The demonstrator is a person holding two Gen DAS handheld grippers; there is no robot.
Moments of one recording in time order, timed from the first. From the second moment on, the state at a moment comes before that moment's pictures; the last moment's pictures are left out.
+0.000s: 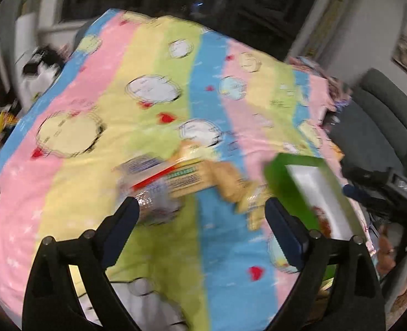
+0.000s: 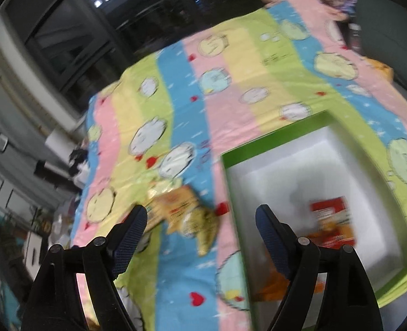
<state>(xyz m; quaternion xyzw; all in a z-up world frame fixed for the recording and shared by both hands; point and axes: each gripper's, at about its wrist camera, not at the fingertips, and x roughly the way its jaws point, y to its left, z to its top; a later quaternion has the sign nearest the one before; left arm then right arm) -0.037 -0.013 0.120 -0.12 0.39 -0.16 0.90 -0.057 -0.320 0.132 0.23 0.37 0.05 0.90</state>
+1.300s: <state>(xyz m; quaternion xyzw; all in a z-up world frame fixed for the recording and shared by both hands) -0.021 0.059 0.044 -0.17 0.42 -0.11 0.88 -0.038 -0.171 0.068 0.07 0.47 0.14 0.87</state>
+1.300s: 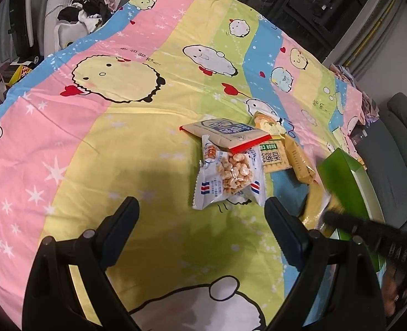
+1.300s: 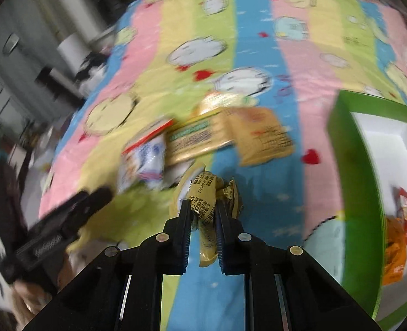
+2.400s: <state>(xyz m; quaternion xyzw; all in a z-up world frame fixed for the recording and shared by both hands) -0.032 -0.036 0.017 -0.12 0.46 -0.26 0.84 -0.011 -0.181 0.012 0.23 0.53 0.22 0.79</state>
